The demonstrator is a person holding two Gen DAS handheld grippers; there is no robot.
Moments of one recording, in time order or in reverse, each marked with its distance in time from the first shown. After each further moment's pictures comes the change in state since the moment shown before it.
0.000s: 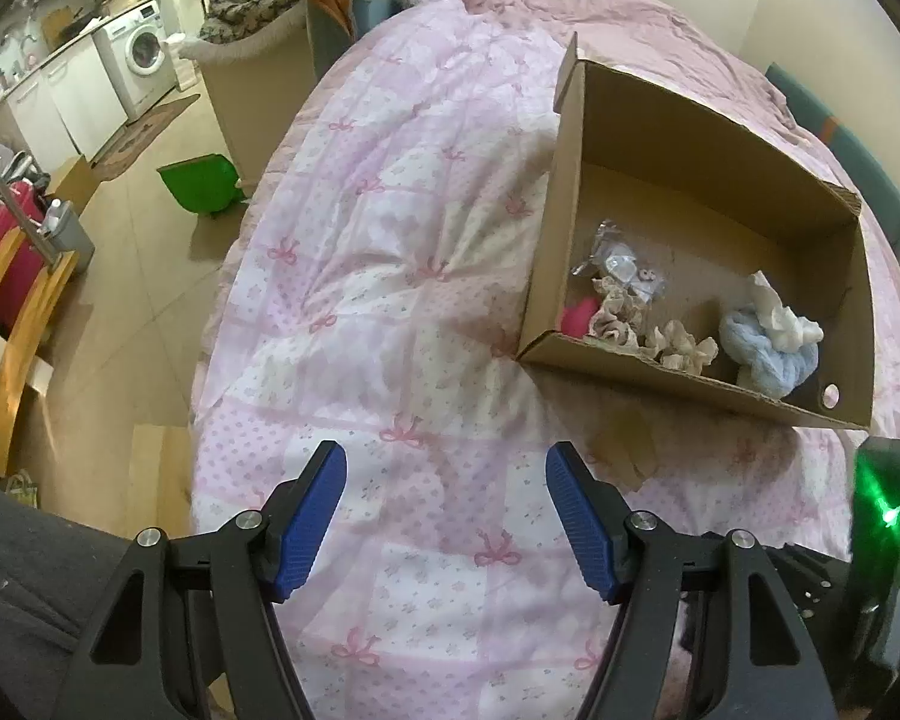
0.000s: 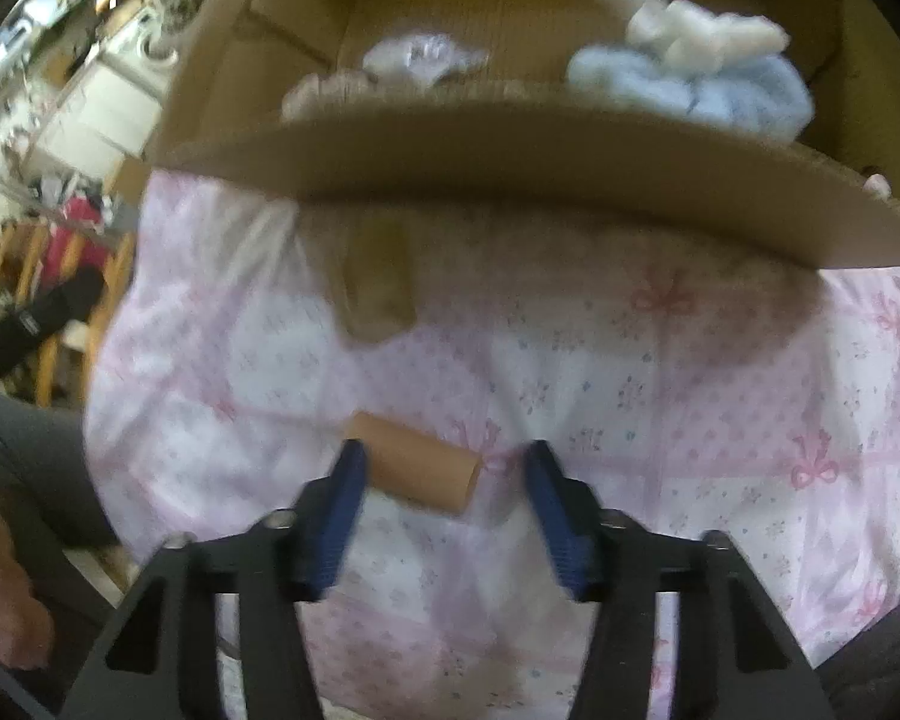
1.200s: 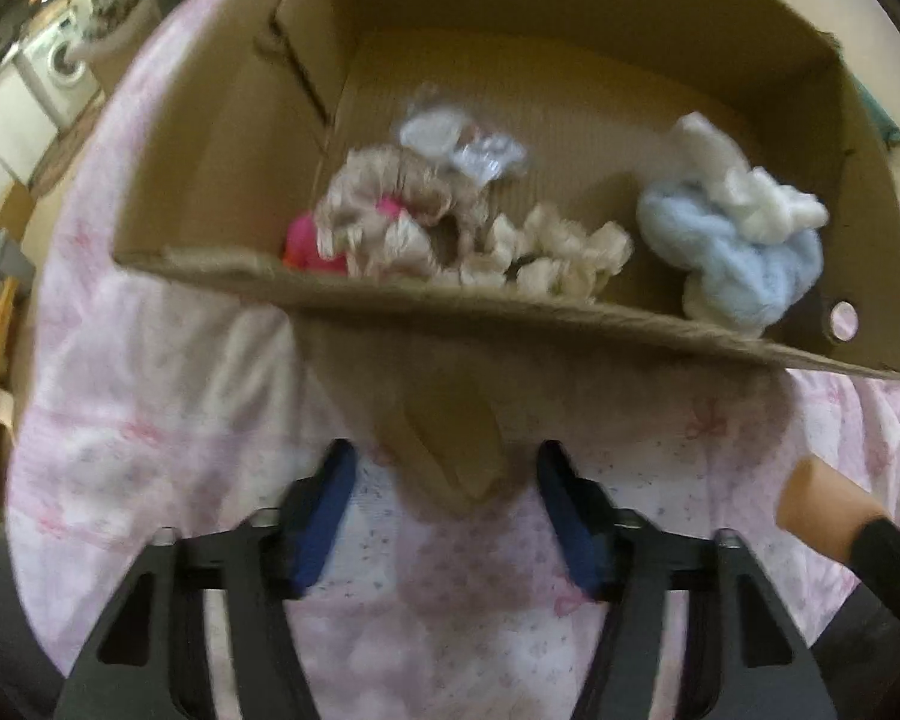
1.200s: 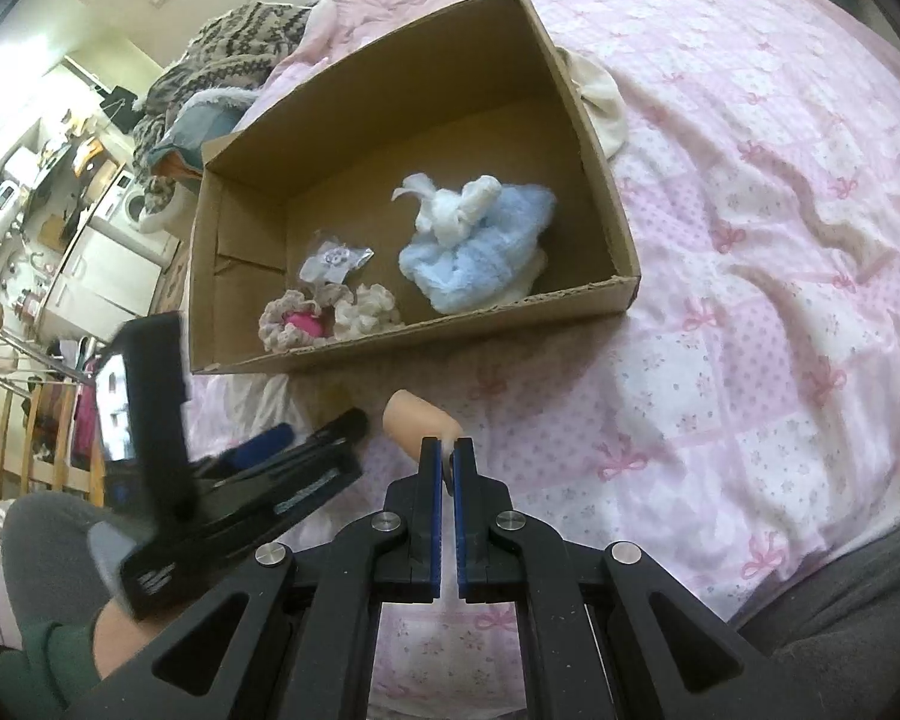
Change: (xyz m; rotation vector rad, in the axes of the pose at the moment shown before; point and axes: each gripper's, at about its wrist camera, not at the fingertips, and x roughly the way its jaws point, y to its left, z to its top) left arm 0.094 -0.110 -0.015 0.107 0.154 -0.053; right arm -0.097 -0.071 -0.017 0.263 -0.291 0.088
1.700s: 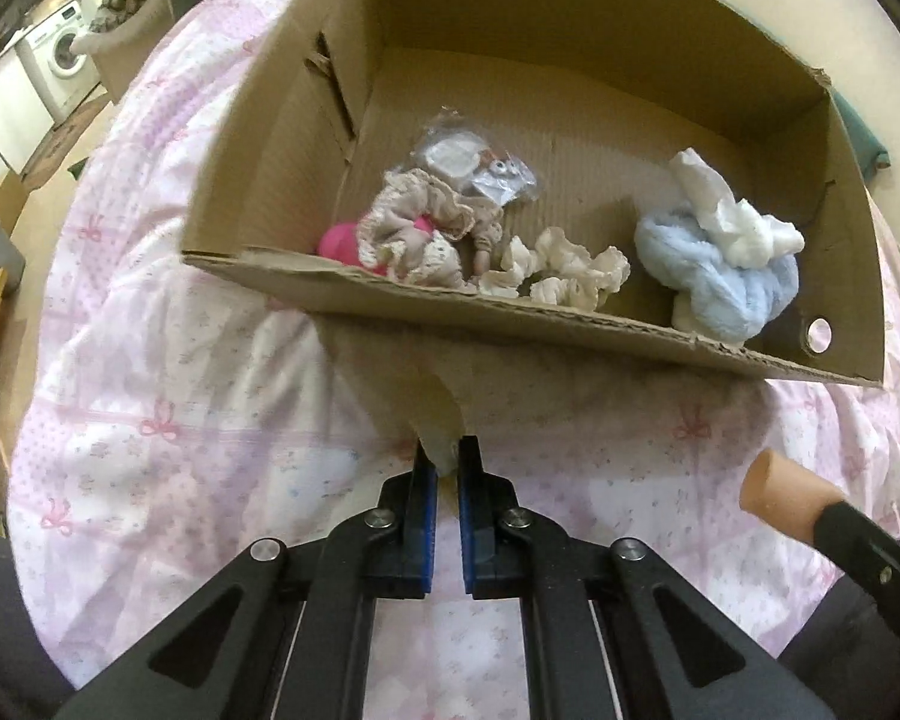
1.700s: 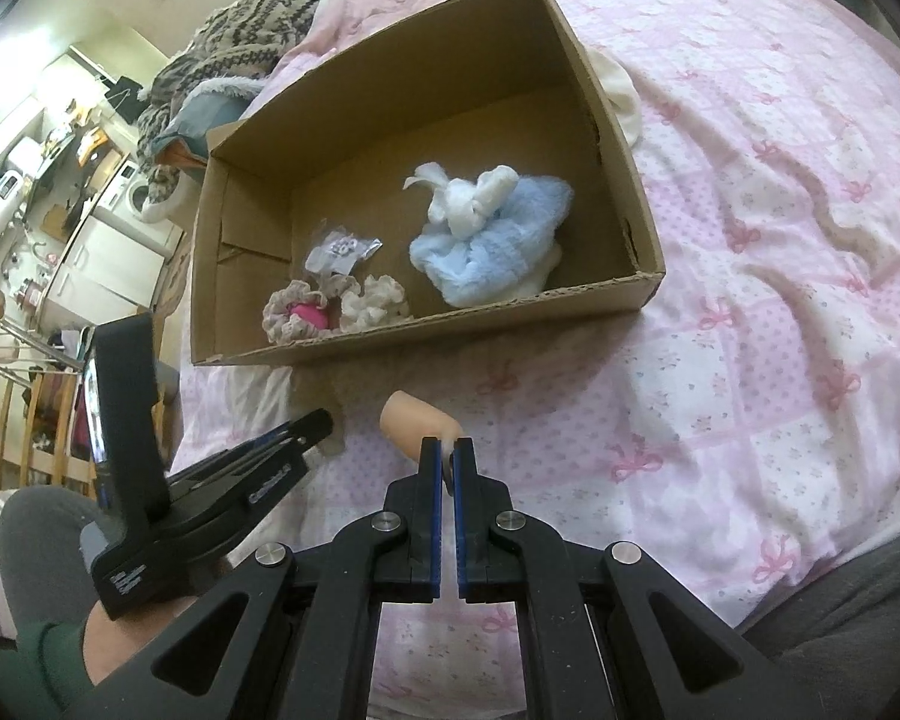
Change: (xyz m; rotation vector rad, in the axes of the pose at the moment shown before) left arm -0.023 0.015 -0.003 -0.003 -0.048 -0.040; right arm 0.003 0.002 -0.003 -0.015 0.012 0.006
